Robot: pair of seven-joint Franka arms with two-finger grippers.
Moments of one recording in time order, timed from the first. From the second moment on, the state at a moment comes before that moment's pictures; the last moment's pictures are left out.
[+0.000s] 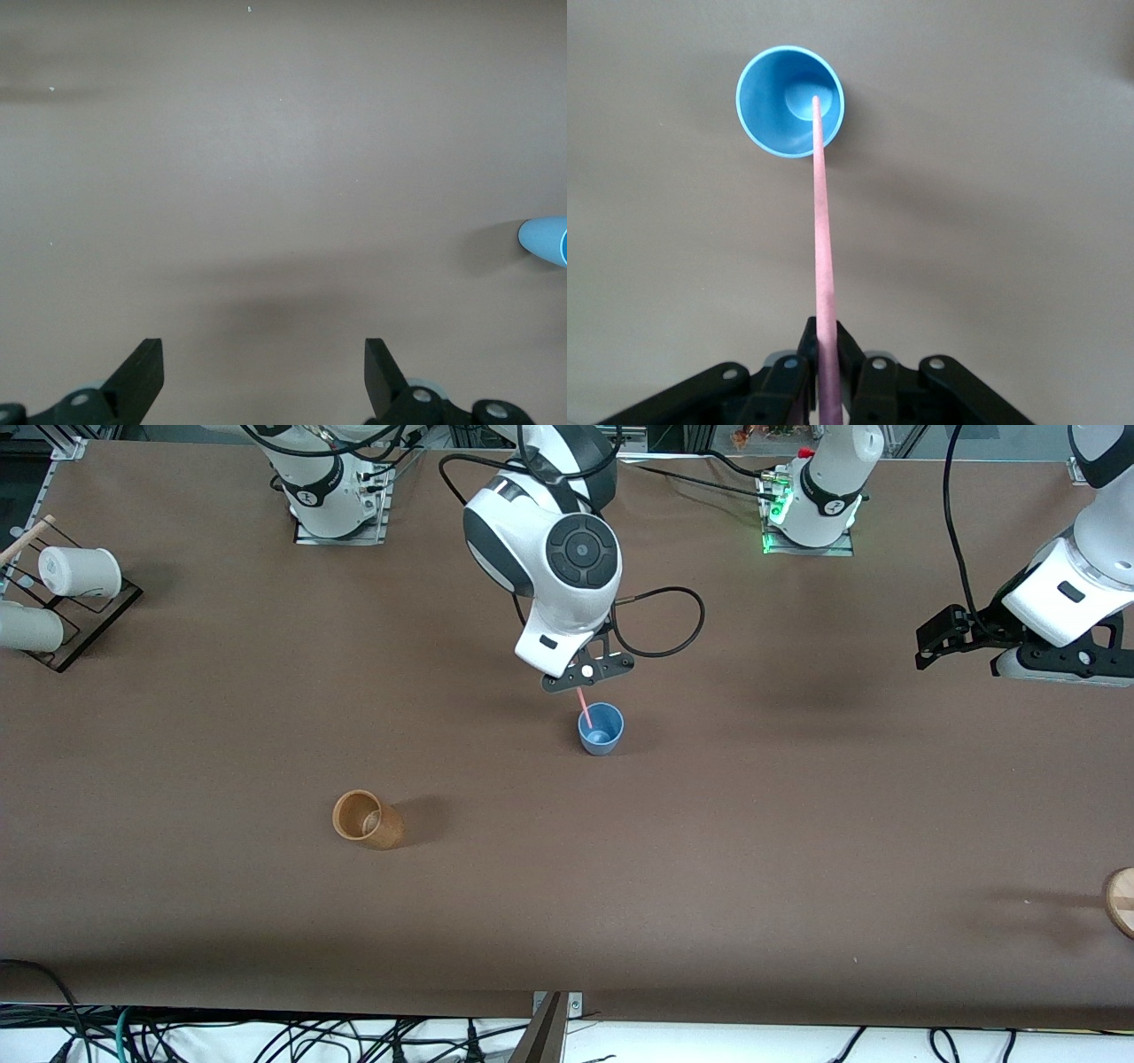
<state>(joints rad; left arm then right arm) 0.02 -0.03 -0.08 -1.74 -0.02 1.72 0.00 0.73 0.74 0.15 -1.01 0.03 1.52 0.56</state>
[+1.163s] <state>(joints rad) 0.02 -0.03 -0.08 -1.73 -0.02 1.72 0.00 0.64 0.71 0.13 -0.97 0.06 1.60 0.60</state>
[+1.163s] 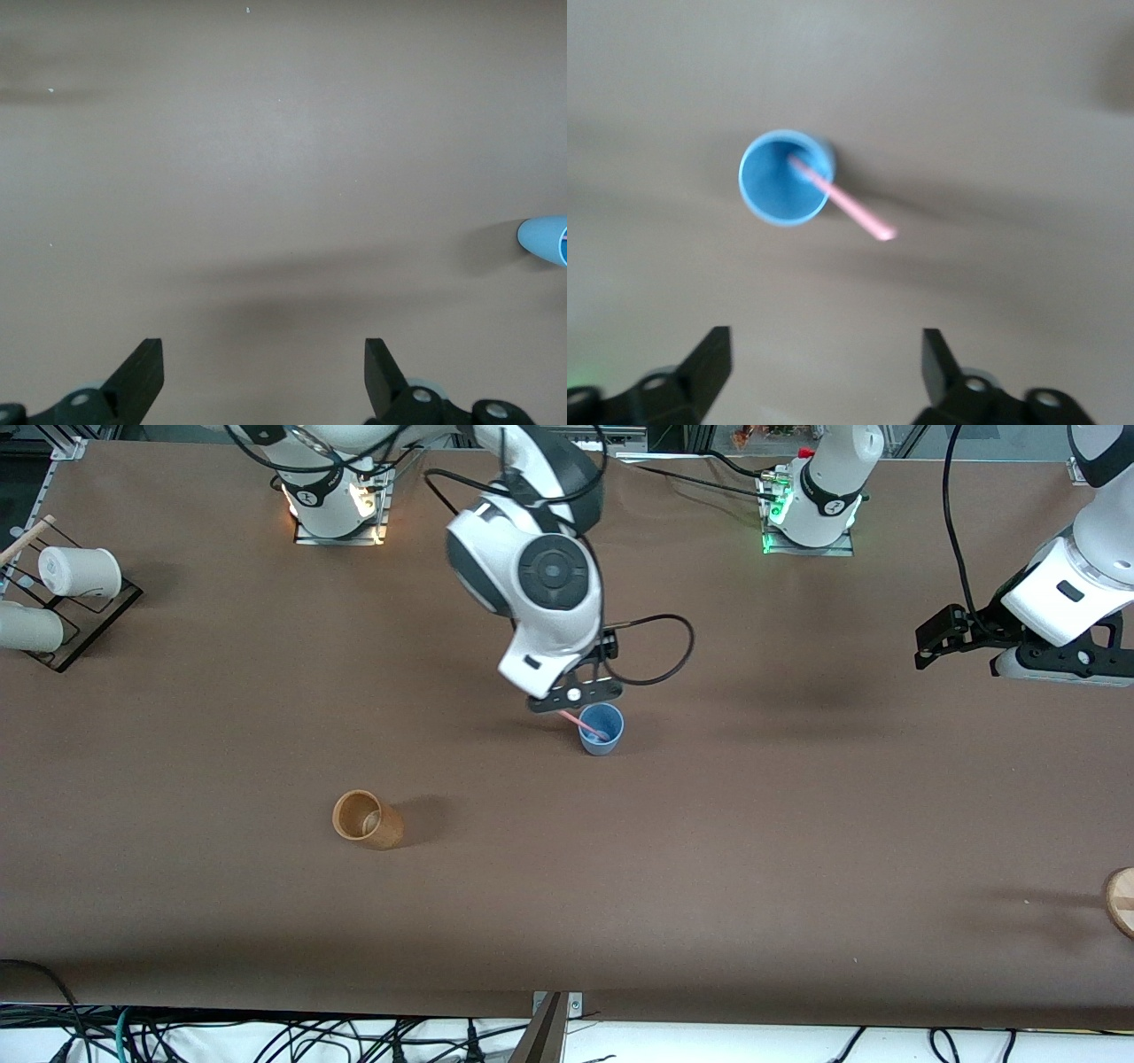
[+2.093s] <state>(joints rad) 0.02 -0.03 -0.08 -1.73 -0.02 1.72 0.00 0.15 0.14 0.07 -1.39 -0.02 1.52 0.04</state>
